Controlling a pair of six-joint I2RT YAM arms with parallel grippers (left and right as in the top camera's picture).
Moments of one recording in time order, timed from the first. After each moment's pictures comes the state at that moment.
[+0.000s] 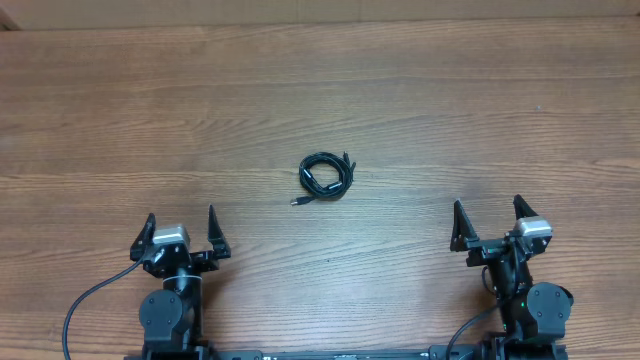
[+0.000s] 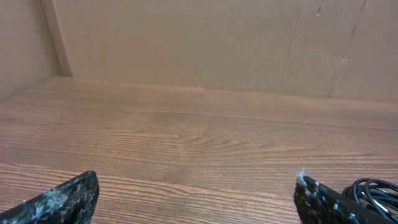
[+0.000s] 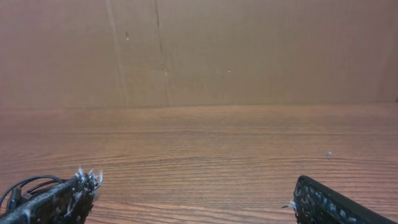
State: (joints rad) left arm -0.01 0.01 0.01 -0.07 -0.13 -0.05; right arm -0.05 0.01 0.02 -0.02 -0.17 0.07
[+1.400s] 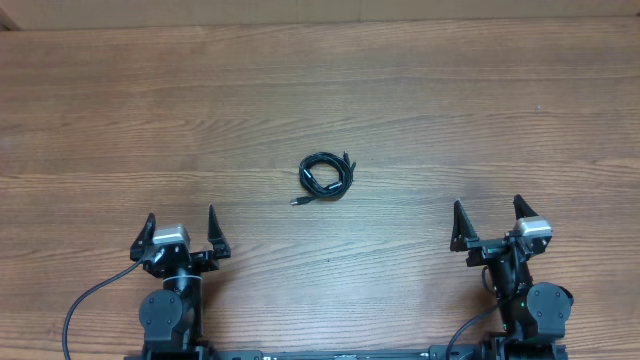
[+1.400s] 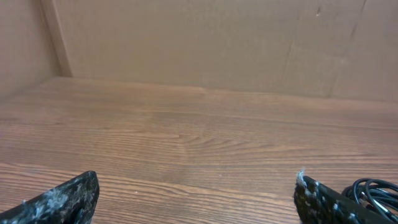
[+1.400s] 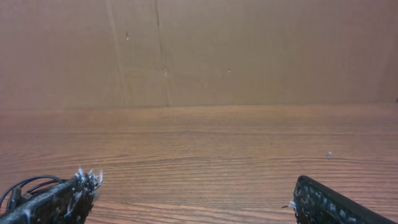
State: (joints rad) left arm -0.01 0.01 0.01 -0.07 -0.13 -0.05; right arm -0.05 0.01 0.02 -0.02 -0.17 0.07
